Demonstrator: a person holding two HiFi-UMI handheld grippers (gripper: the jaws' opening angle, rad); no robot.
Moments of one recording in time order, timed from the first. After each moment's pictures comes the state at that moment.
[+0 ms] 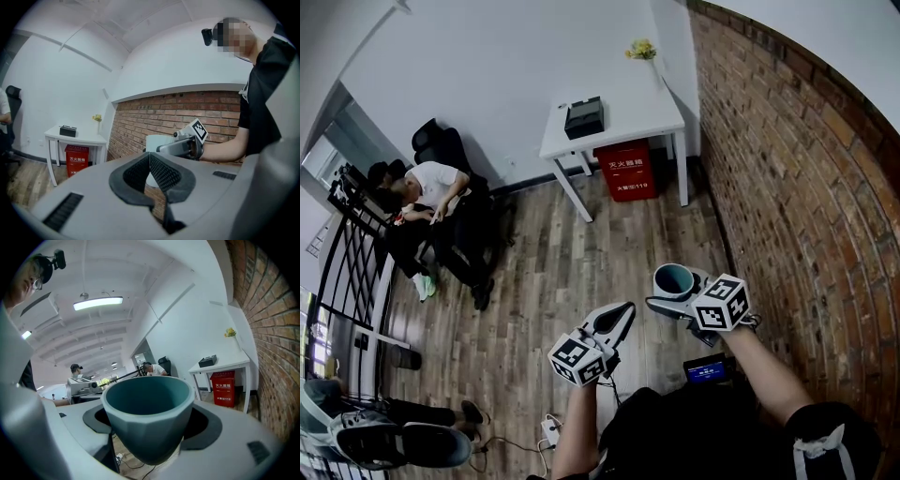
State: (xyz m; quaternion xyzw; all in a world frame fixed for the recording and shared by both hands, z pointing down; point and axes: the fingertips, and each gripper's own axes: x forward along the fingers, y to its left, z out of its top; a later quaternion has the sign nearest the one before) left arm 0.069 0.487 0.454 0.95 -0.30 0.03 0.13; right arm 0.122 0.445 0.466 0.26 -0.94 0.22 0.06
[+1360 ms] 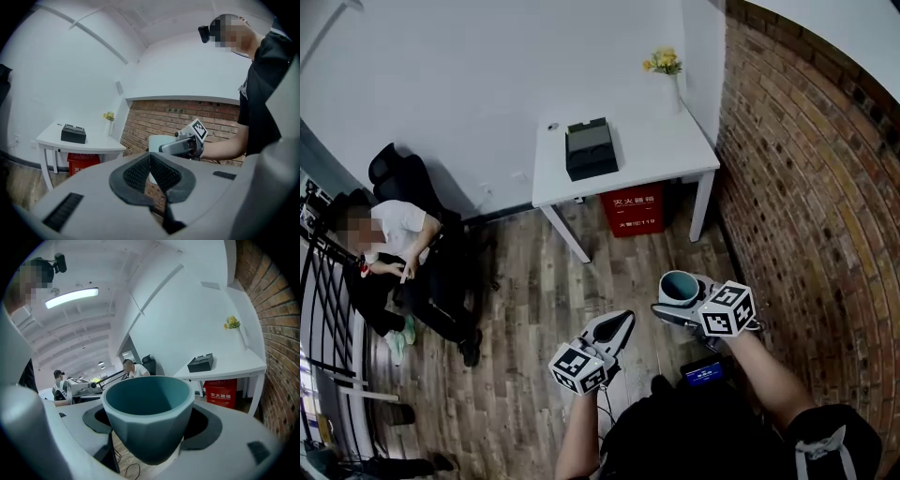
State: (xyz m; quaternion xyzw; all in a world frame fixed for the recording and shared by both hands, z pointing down) left arm -0.053 0.105 0.489 0.95 -0.26 0.02 0.15; right arm 0.017 0.067 0.501 0.30 -0.91 0.25 0.09
